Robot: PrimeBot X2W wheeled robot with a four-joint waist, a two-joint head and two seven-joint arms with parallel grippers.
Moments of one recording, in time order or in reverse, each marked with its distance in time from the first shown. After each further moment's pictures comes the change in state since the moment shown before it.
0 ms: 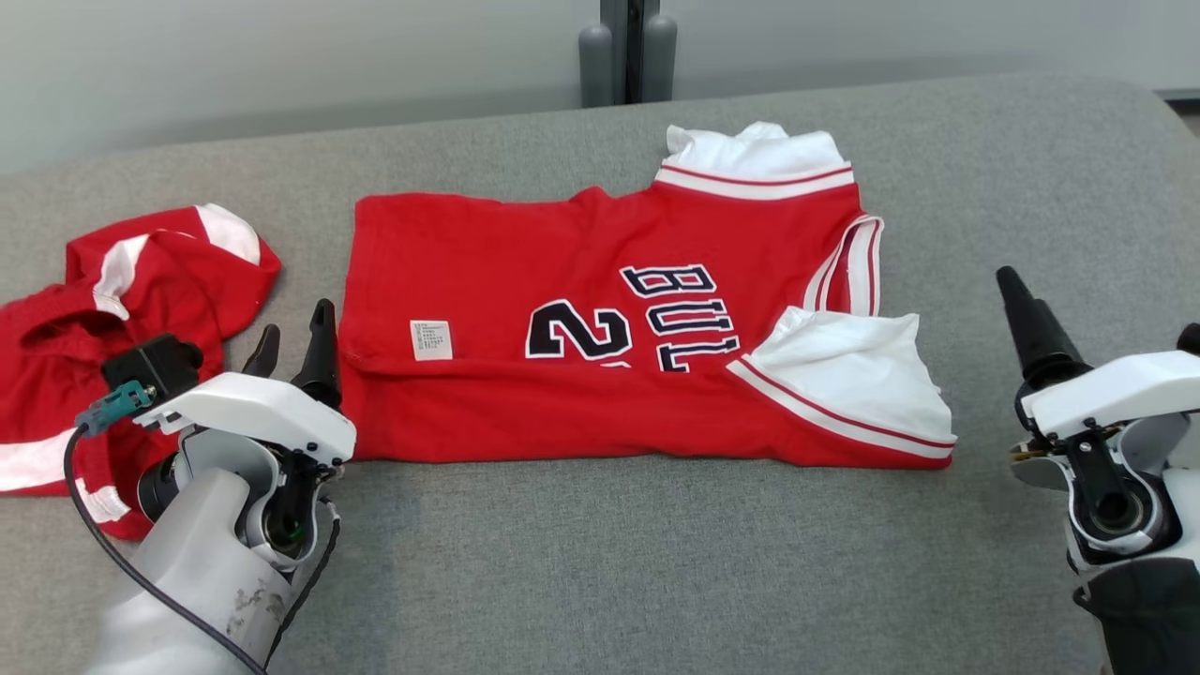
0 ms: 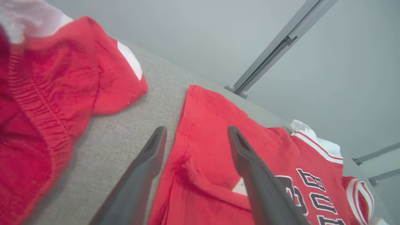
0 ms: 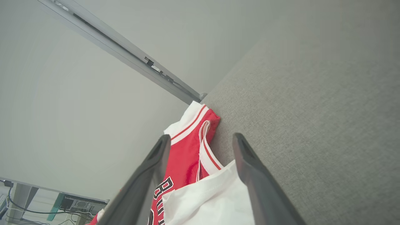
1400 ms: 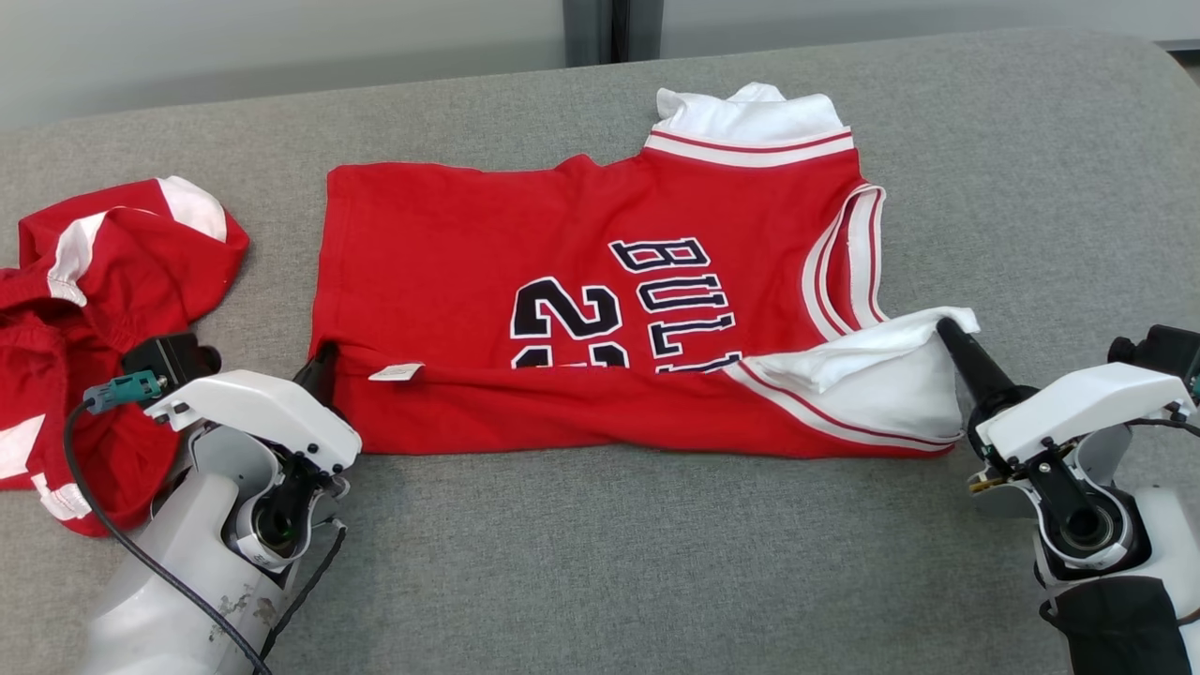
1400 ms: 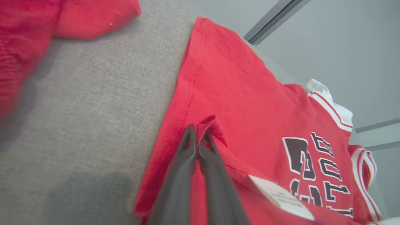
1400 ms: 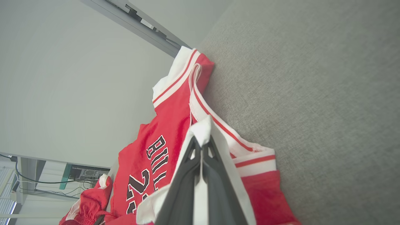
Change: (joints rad) left arm 0.047 0.031 0.007 -0.119 -0.063 0.063 0.212; right arm 0.057 0.074 -0.046 -0.088 -0.040 0.000 0.194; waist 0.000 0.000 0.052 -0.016
